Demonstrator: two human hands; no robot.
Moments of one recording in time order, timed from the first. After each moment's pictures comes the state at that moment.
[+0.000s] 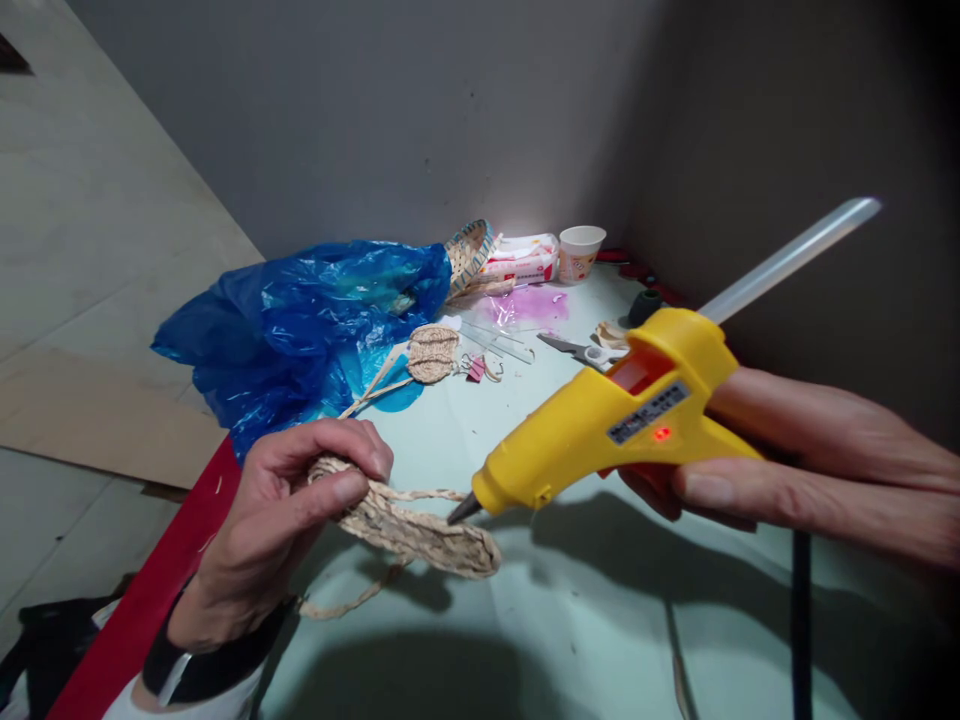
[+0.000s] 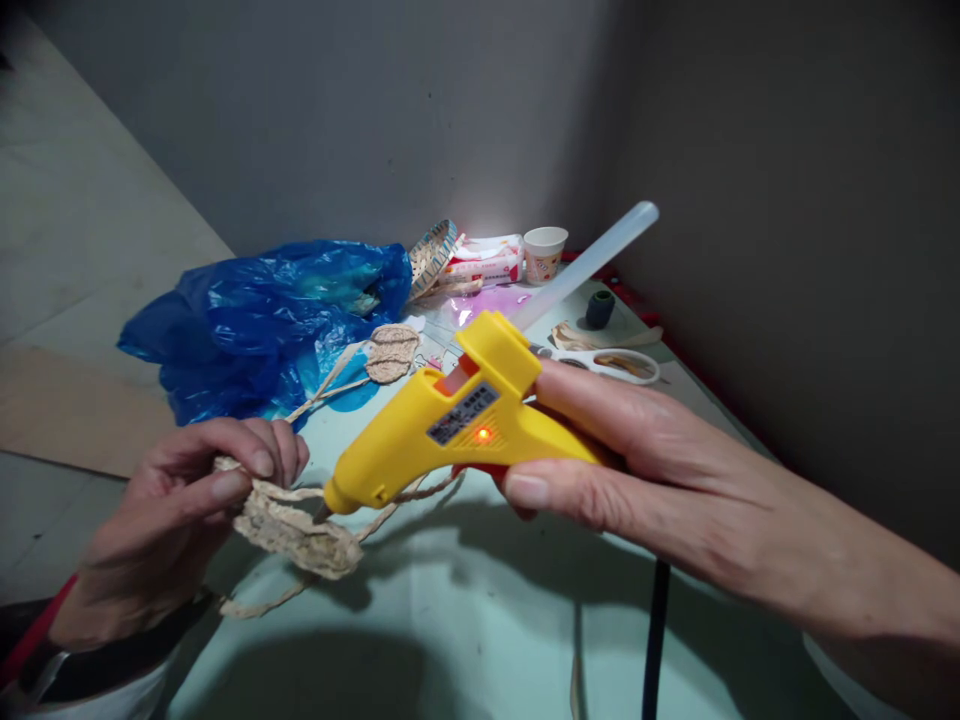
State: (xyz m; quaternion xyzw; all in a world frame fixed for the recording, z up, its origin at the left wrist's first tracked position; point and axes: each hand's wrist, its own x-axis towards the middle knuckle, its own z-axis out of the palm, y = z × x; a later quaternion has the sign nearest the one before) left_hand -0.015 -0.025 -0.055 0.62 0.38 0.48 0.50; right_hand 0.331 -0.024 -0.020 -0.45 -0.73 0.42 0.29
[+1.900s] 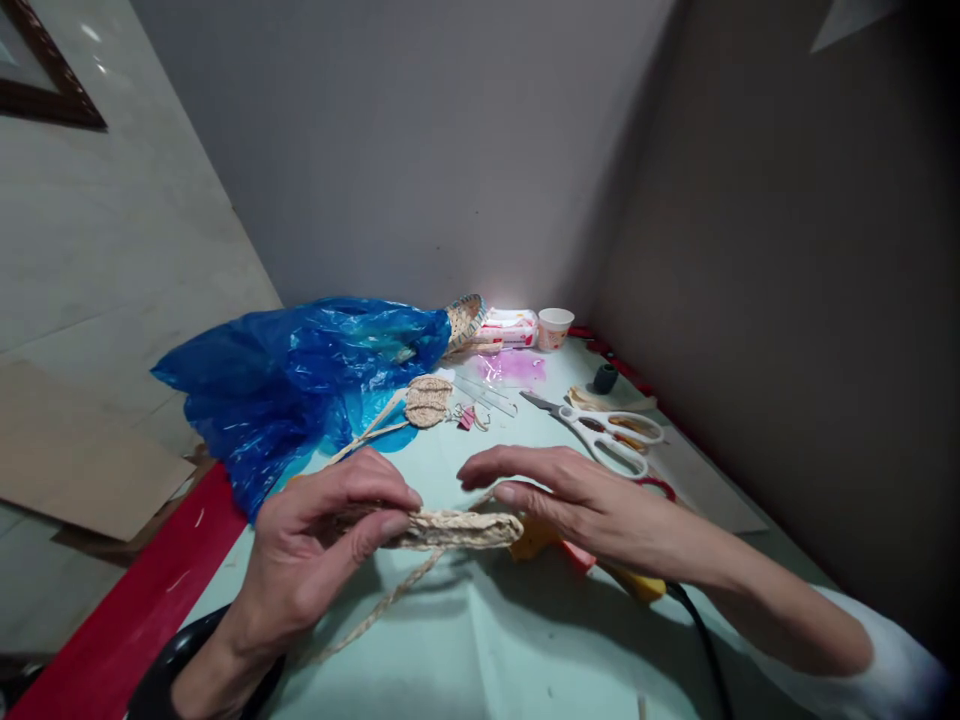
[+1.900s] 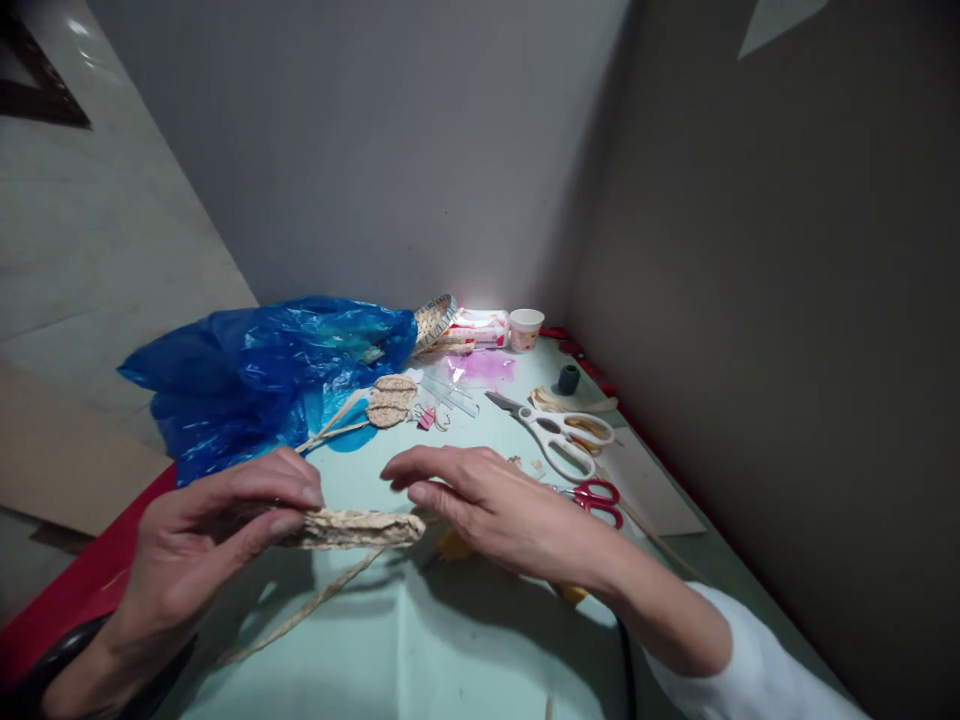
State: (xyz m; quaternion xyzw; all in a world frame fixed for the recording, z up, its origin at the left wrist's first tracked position) left_hand 0.006 -0.037 -0.044 0.75 0.31 0.51 0.28; right_hand 0.272 -0.006 -0.019 -0.34 -0.84 0.38 0.19
